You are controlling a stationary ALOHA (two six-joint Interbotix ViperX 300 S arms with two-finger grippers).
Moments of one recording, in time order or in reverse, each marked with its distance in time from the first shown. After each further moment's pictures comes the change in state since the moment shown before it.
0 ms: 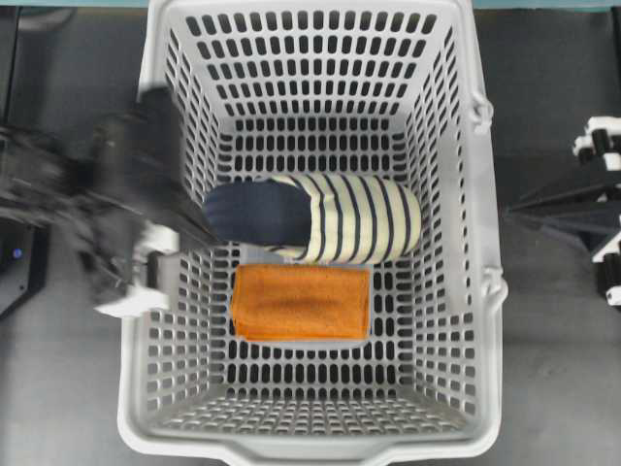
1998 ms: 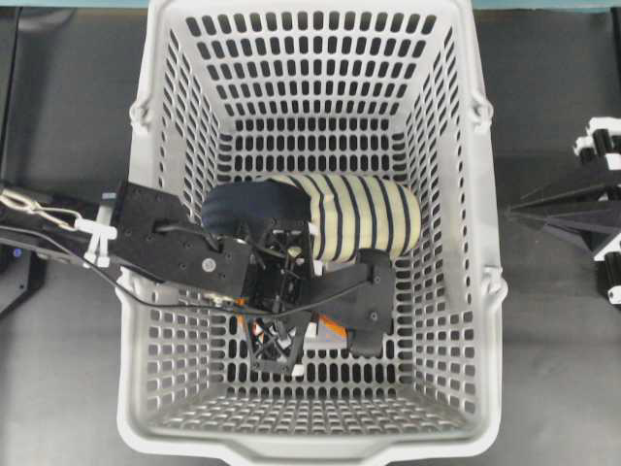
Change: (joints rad) left arm -0.074 0.558 -0.192 0.002 -0.003 0.152; right arm -0.002 -0.011 0.011 0.002 -0.014 0.002
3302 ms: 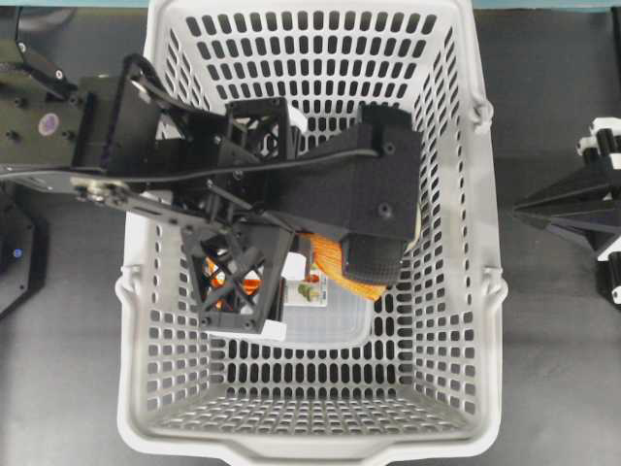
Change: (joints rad) left arm 0.040 -0.123 -0.600 0.000 0.572 0.012; right arm -0.002 -0.018 0.012 0.002 0.000 0.009
